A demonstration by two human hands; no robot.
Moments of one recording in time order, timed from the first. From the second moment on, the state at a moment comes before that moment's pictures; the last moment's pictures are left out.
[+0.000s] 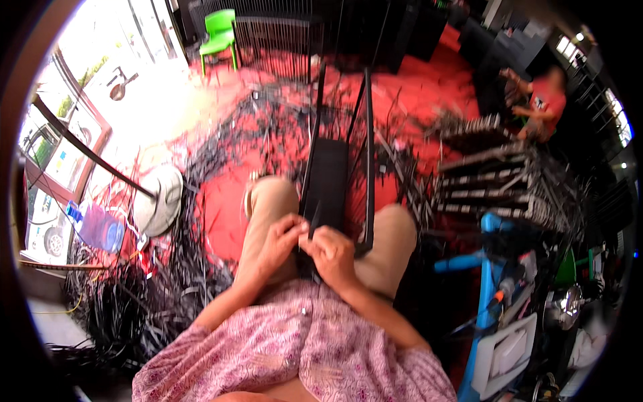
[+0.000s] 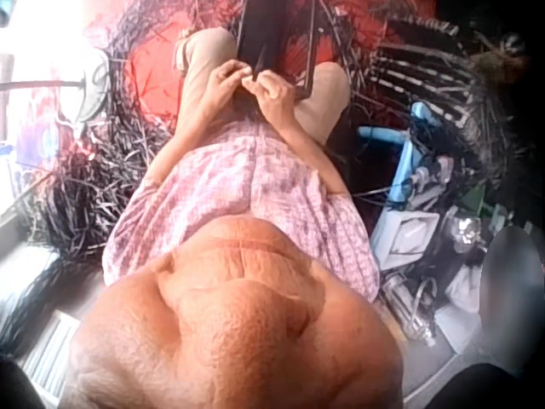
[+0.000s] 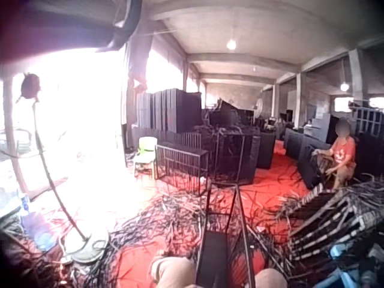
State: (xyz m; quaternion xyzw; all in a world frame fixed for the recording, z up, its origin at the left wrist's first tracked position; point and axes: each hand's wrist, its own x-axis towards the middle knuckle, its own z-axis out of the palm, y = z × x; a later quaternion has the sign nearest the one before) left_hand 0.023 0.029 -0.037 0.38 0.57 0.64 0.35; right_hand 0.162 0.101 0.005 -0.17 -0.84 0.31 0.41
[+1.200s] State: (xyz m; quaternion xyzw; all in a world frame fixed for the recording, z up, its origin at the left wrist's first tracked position) left_hand 0.027 0.019 -0.037 0.28 0.55 0.64 0.45; right_hand 0.145 0.145 0.041 -0.17 -0.73 0.60 0.28
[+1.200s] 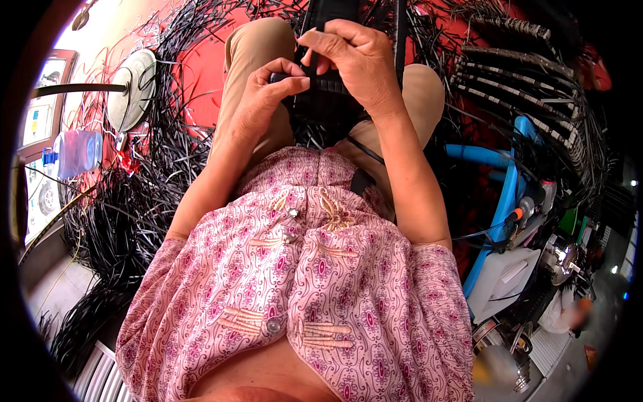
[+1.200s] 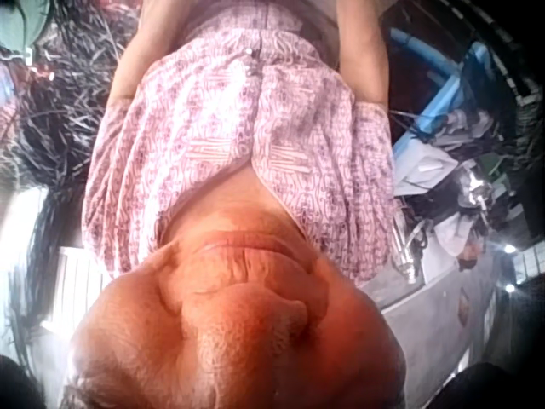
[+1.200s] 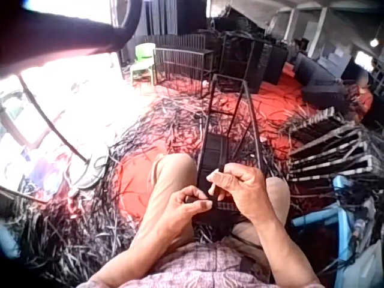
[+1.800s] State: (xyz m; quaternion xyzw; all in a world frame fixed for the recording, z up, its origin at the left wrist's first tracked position) left_hand 0.028 0.017 -0.047 0.32 0.52 0.67 0.42; right_hand 0.129 0.170 0.012 -0.19 -0.65 0.69 0.26
